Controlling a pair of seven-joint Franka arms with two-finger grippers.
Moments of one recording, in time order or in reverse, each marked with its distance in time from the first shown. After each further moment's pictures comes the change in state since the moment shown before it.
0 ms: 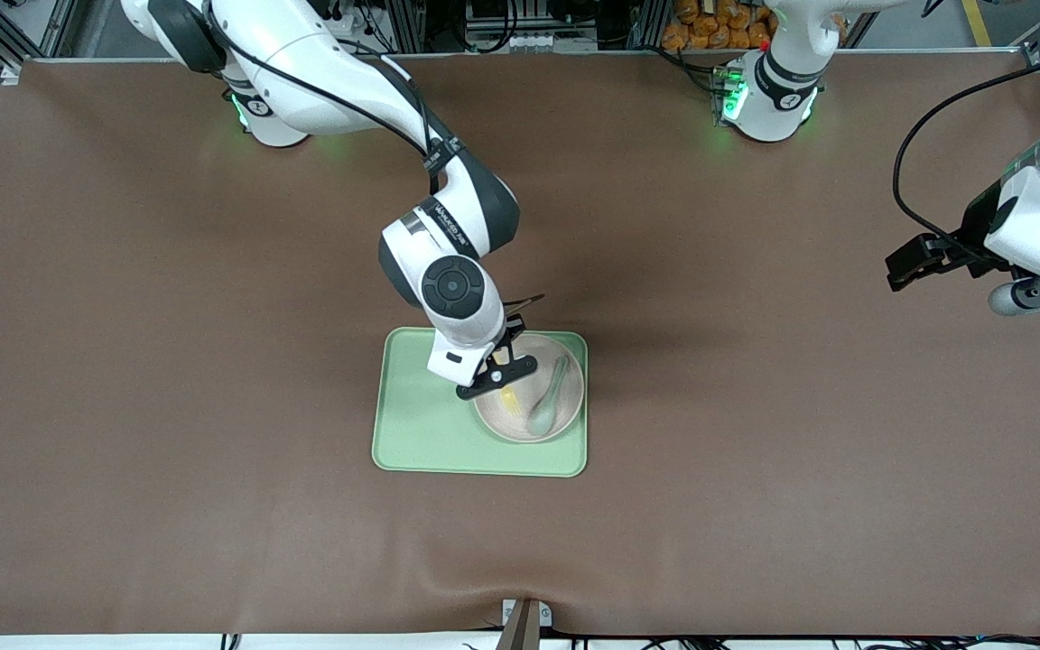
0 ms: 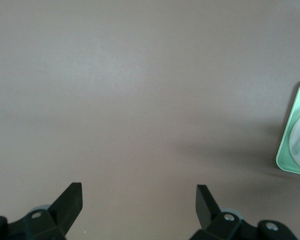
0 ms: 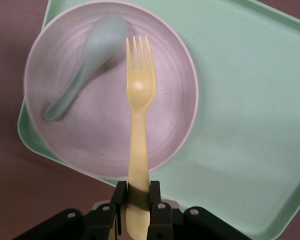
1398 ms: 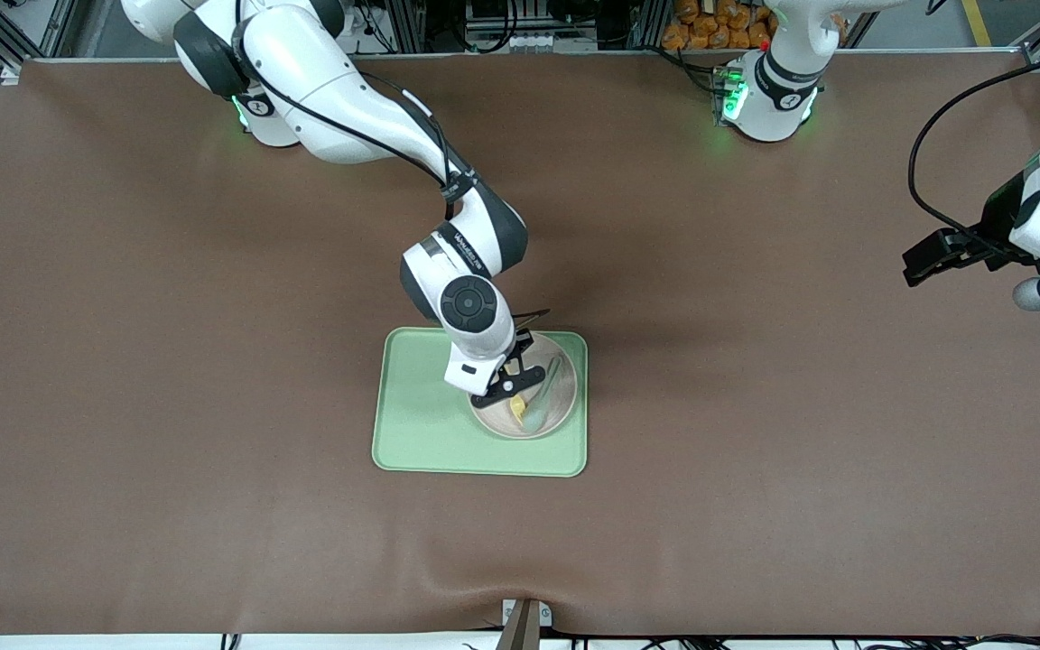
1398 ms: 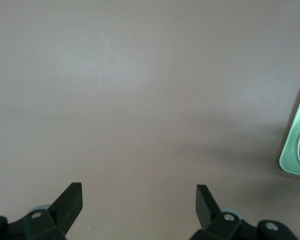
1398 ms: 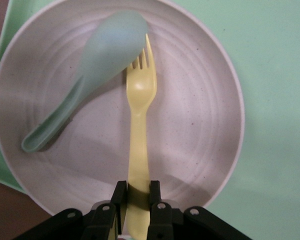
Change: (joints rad) left arm 0.004 -0.007 0.021 0.012 0.000 -0.026 0.000; right arm 0.018 0.105 0.003 0.000 -0.001 0.127 -0.023
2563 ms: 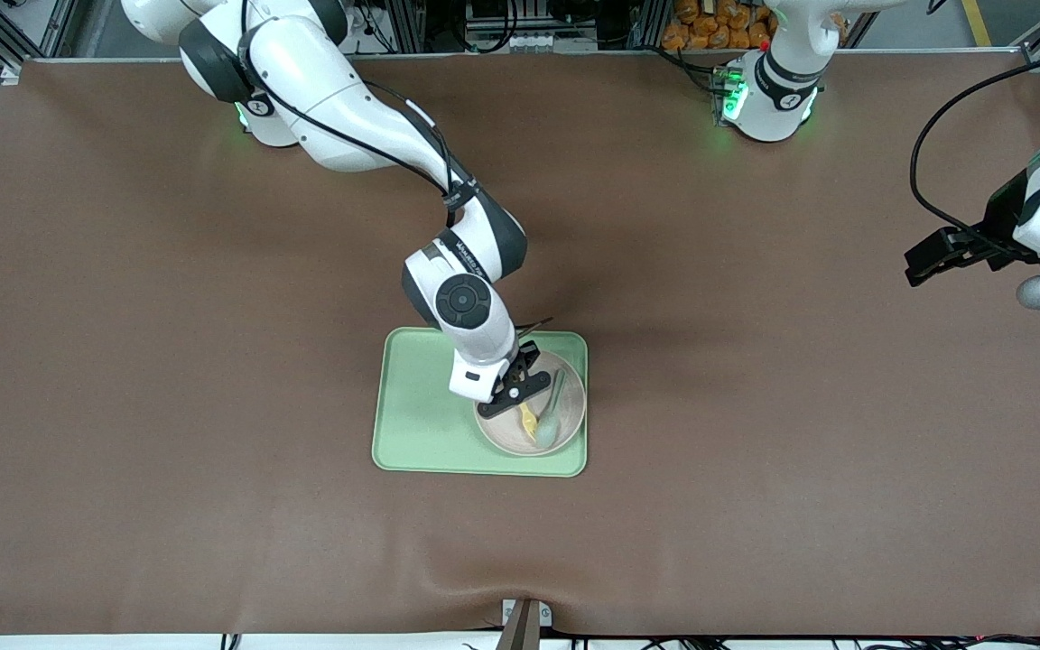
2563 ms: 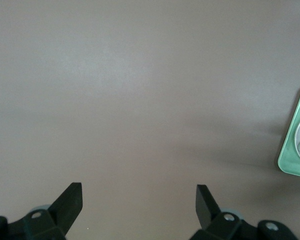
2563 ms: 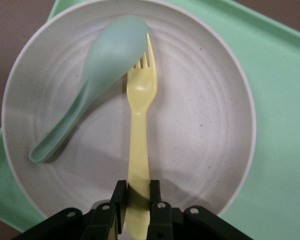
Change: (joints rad) left arm -0.001 0.000 0.000 0.008 0.000 0.000 0.000; right arm 0.000 0.030 -0.002 -0.003 -0.001 0.161 -0.056
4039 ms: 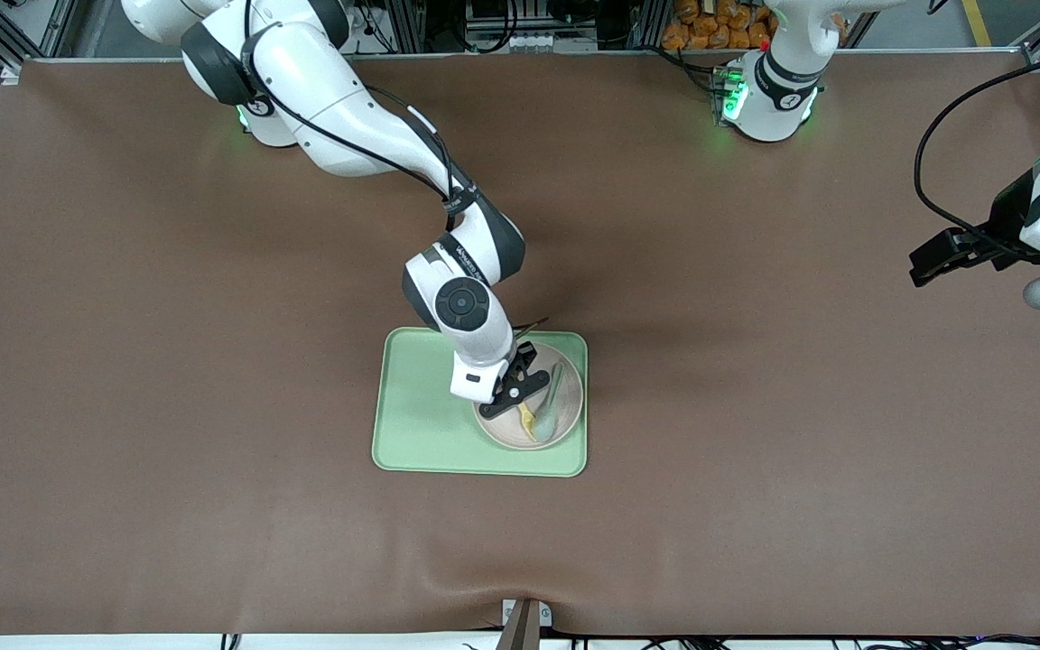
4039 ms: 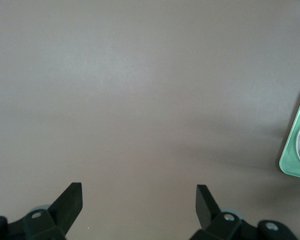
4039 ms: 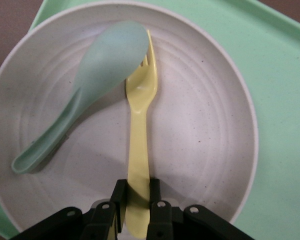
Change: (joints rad) left arm 0.000 0.000 0.008 0.000 0.000 -0.001 0.000; right arm -0.001 0.012 -0.001 -0.021 -0.001 0.053 -0.061
